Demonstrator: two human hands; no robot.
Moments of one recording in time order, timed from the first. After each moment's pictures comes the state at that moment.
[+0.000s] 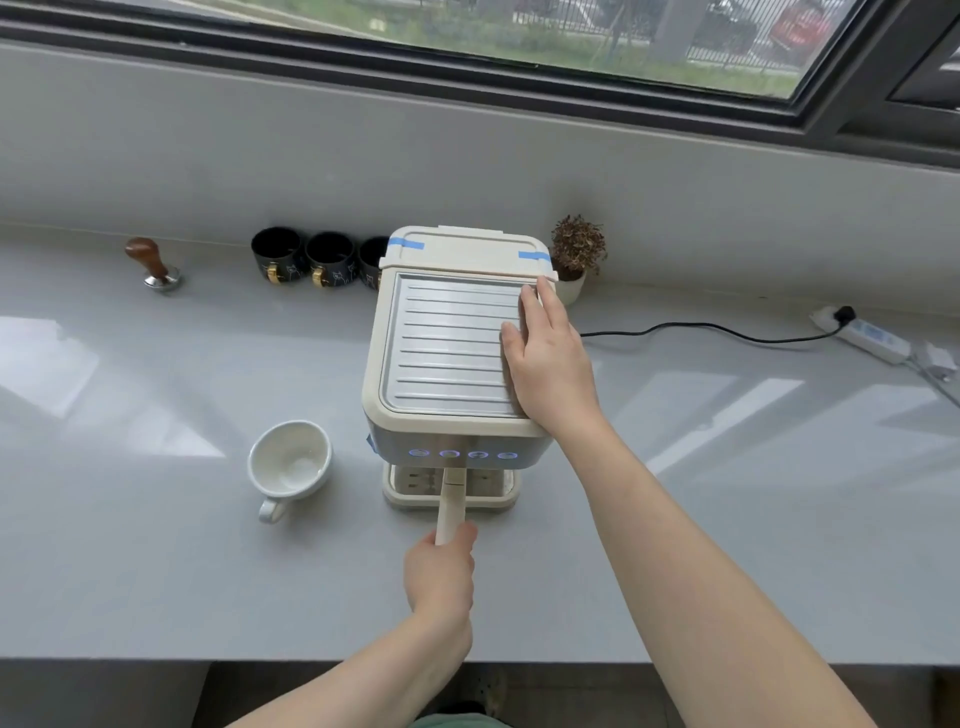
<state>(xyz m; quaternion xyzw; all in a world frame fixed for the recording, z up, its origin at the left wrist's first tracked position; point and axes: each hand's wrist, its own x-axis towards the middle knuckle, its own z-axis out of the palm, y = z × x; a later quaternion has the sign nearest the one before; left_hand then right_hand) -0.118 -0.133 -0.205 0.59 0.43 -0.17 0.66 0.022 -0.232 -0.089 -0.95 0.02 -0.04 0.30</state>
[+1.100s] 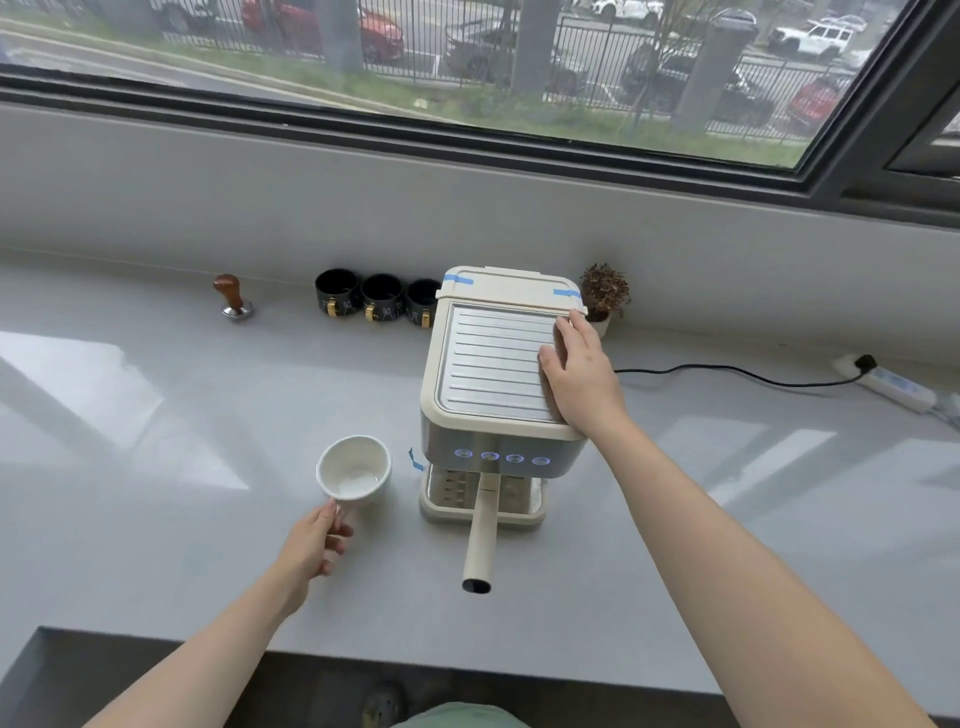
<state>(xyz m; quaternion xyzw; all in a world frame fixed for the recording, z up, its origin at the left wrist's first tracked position) -0.094 0.068 -0.256 0.71 0.31 -0.15 0.61 0.024 -0.236 -0.088 -0.94 0.02 -0.04 0.32</state>
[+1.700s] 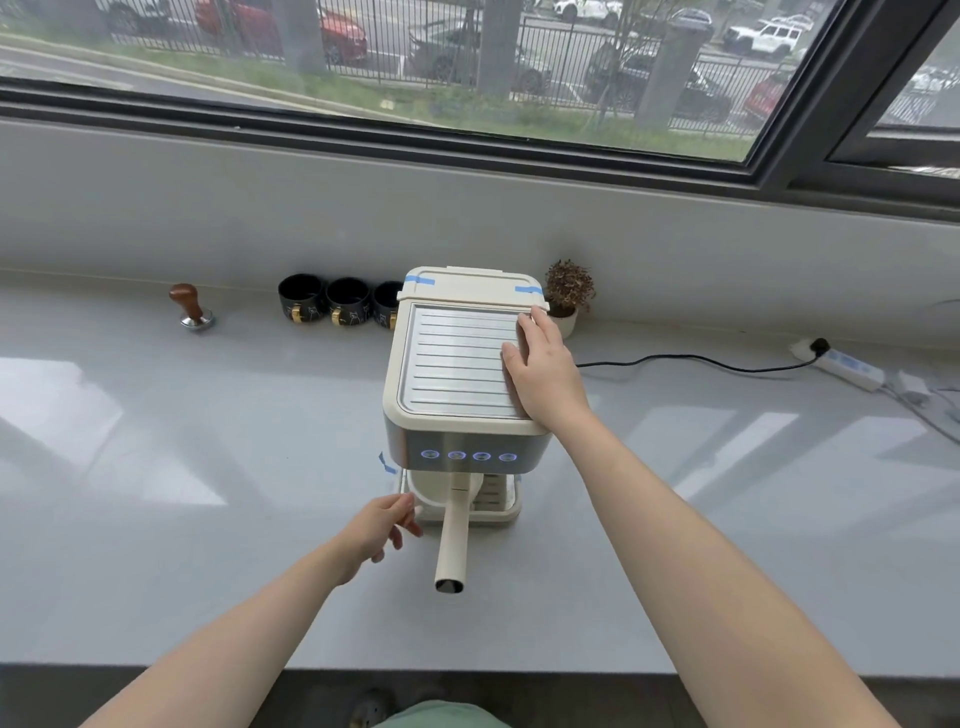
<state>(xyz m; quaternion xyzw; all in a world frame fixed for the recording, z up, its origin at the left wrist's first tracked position) -0.064 -0.020 -0.228 0.77 0.12 -0.31 0.54 0.023 -0.237 -0.088 -0.94 0.02 -0.04 0.33</state>
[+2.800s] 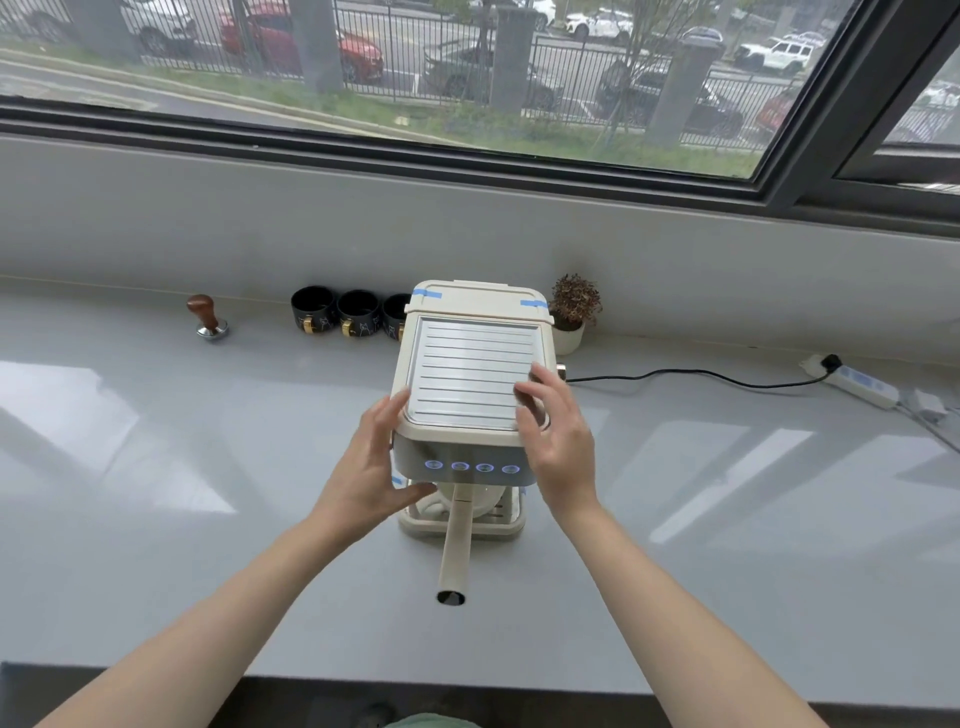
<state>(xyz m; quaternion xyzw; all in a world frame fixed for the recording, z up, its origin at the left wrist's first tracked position) -0.046 -0.013 -0.162 0.87 -0.18 0.10 0.45 -0.037 -0.244 -0.127 -0.85 -0.05 -0.21 0.49</state>
